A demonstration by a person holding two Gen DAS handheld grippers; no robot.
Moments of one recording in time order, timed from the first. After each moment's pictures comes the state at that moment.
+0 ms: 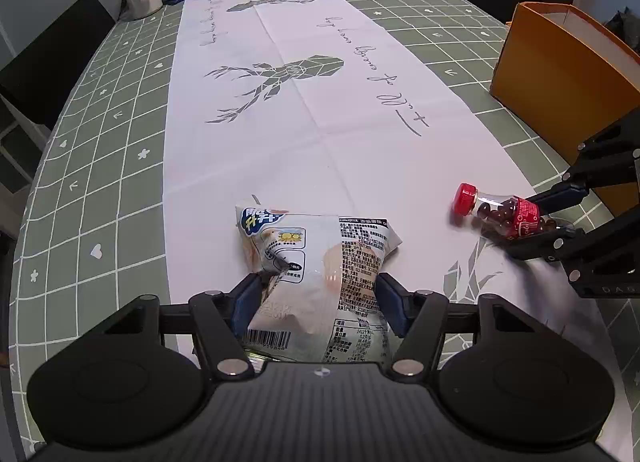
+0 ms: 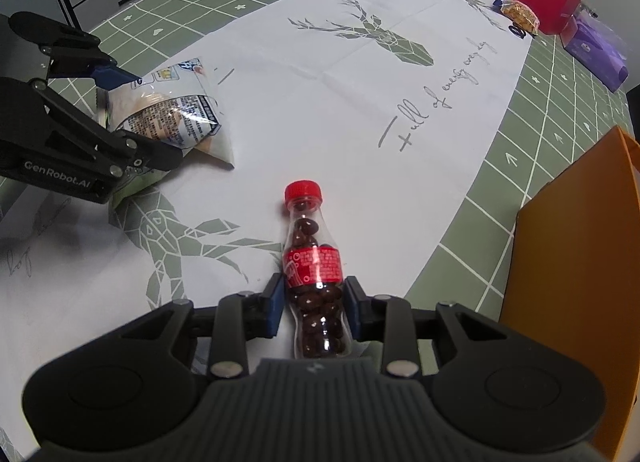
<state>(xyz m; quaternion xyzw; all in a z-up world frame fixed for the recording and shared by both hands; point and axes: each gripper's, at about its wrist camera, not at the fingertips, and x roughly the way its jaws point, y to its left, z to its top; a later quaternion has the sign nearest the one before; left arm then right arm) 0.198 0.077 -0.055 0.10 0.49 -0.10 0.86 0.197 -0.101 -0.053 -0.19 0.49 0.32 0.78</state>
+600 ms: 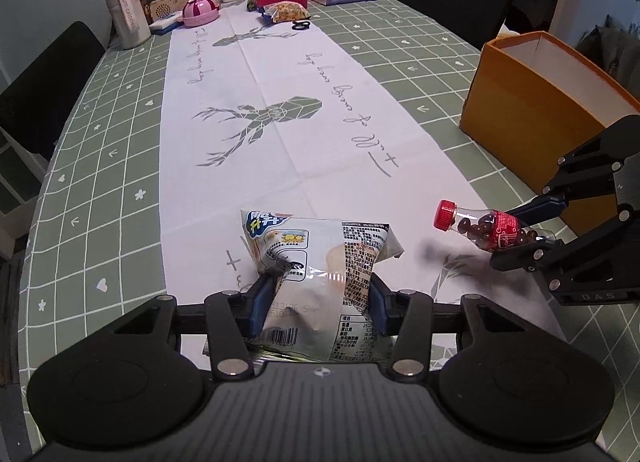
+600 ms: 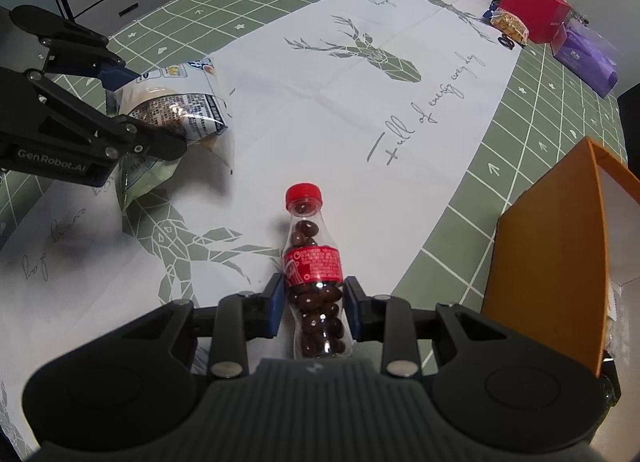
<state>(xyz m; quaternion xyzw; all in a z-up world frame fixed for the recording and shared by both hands) 0.197 0.066 -0.018 0.10 0.47 -0.13 0.87 0.193 -0.117 -0.027 -0.18 0.48 0.32 0.80</state>
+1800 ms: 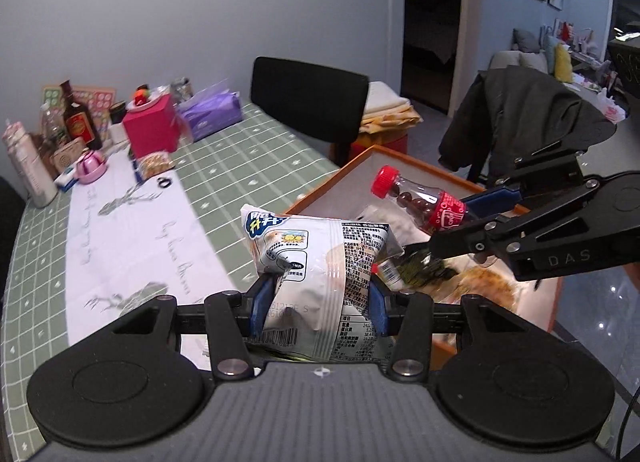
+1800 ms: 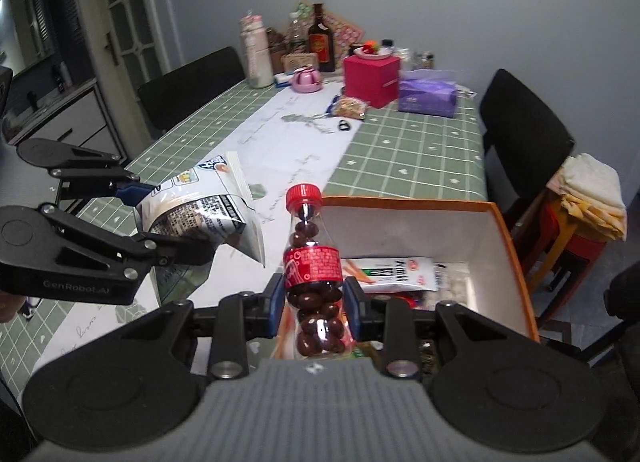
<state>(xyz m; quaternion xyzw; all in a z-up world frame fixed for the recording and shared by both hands) 0.191 -0.123 0.084 0.14 0.36 -0.25 0.89 0.175 -0.323 0.087 0.00 0.38 0.23 0.90</state>
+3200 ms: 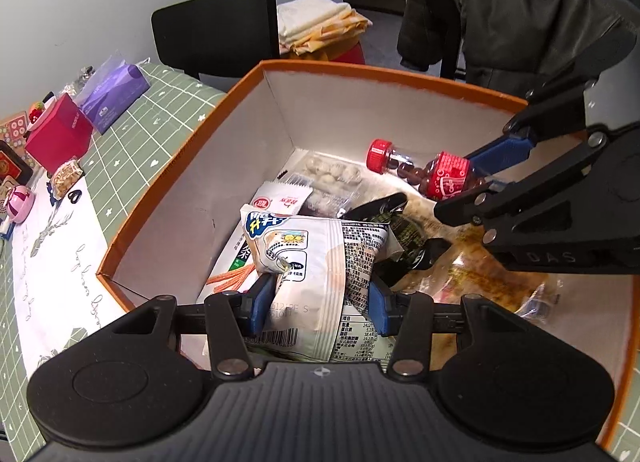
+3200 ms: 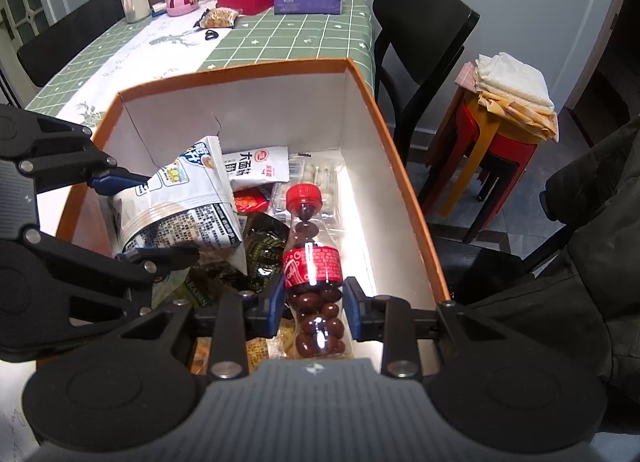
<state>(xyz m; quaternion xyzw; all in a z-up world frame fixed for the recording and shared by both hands) 0.237 -0.245 -0.023 0.28 0.42 -0.27 0.82 0.220 -0.380 -0.012 -0.02 0.49 0.10 0.87</state>
